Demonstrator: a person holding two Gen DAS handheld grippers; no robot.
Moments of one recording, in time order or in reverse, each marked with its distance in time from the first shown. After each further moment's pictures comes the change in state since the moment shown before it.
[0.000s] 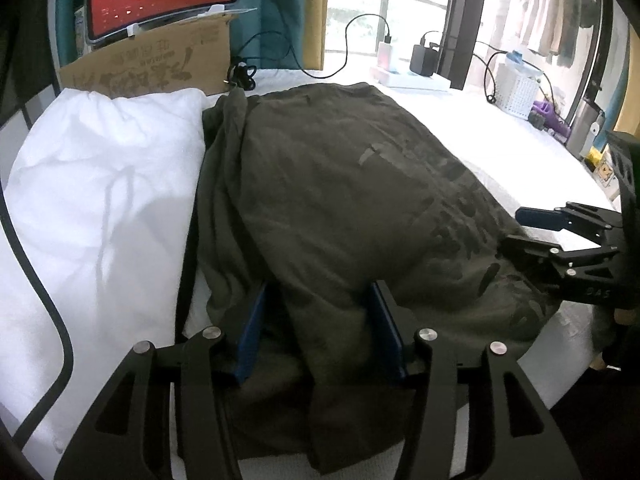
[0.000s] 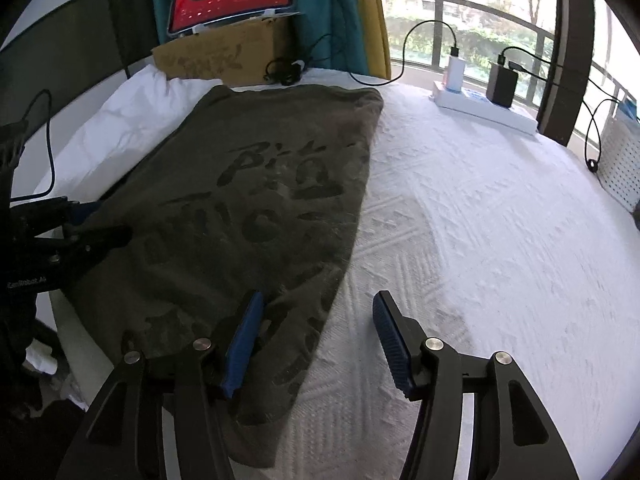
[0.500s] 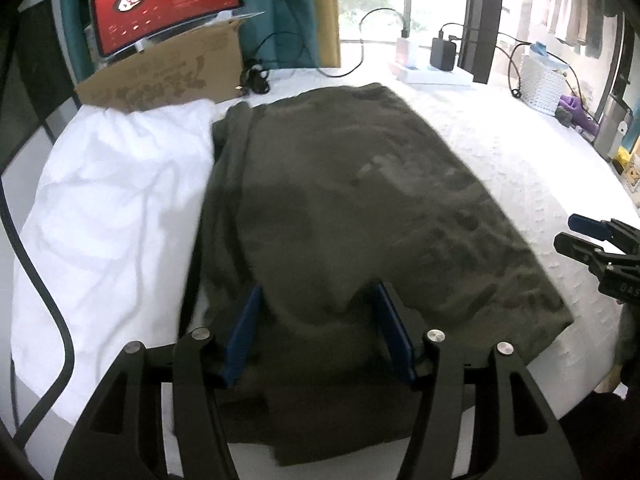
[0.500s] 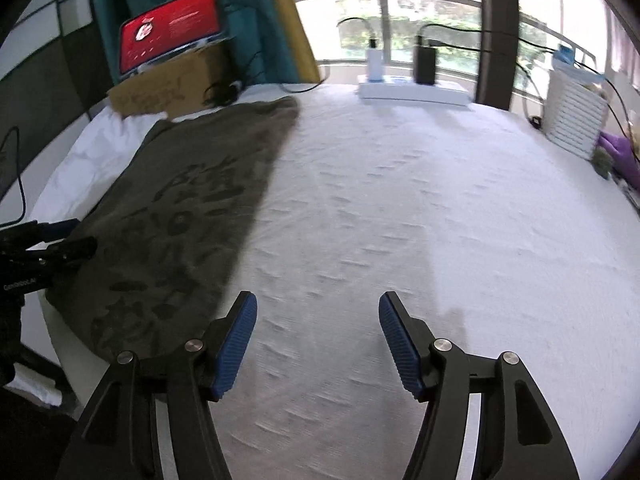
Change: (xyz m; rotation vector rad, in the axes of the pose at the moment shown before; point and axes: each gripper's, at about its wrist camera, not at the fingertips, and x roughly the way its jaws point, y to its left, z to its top) left arm -0.005 -0.033 0.022 -0.013 0.040 0.128; right arm -0.037 -0.071 -0.022 0.165 -0.042 -0.067
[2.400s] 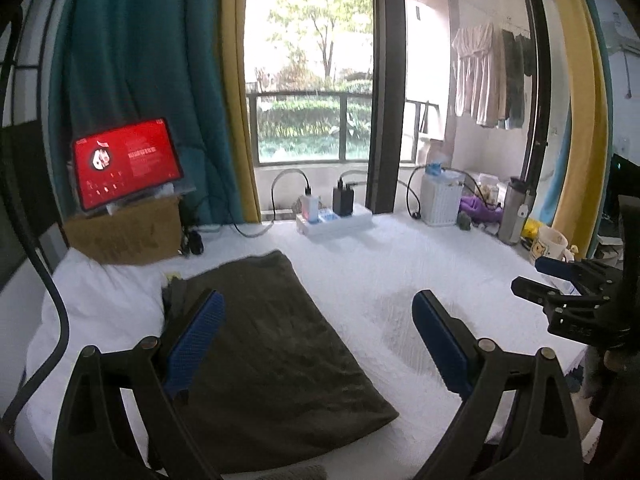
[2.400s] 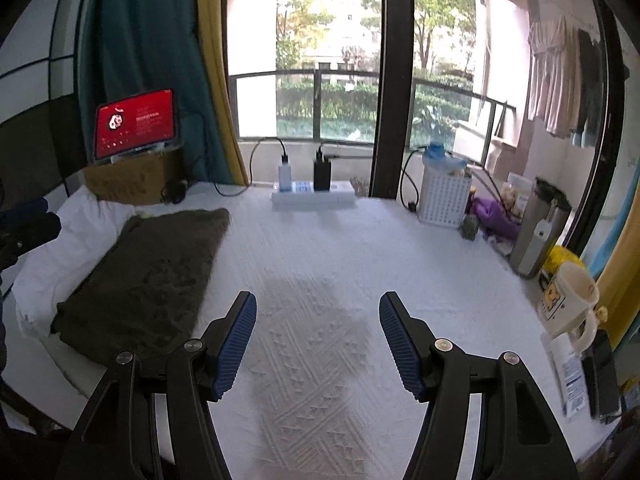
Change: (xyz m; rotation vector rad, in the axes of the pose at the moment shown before) left arm -0.146 -0.070 0.036 0.062 -0.452 -0.170; right arm -0.174 -0.005 0.010 0.002 -0.279 -0.255
